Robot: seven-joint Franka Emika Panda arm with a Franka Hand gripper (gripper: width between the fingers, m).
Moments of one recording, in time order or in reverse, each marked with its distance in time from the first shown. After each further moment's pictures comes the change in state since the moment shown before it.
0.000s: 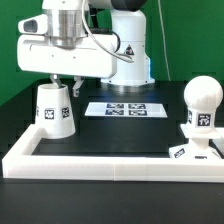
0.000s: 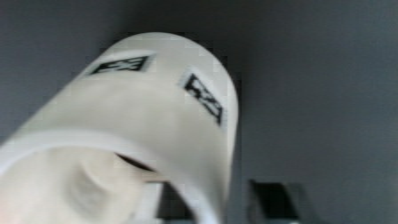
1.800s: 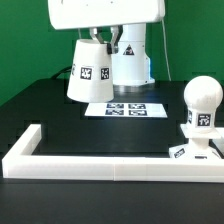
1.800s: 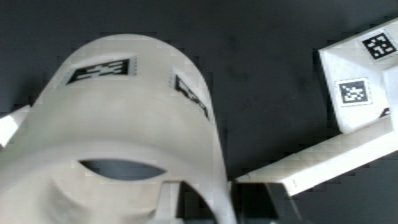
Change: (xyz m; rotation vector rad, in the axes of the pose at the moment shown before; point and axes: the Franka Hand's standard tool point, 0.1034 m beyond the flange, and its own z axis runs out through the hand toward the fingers) arm 0.052 -0.097 -0.098 0.125 -0.016 0.154
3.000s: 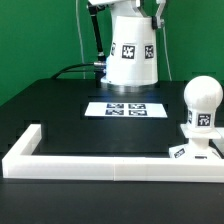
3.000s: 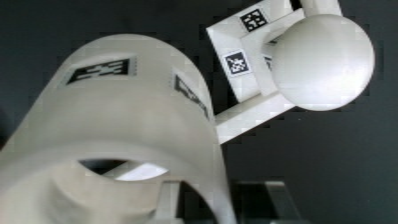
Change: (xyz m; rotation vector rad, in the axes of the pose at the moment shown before) arm 0.025 -0.117 -0.048 0.057 0.004 0.103
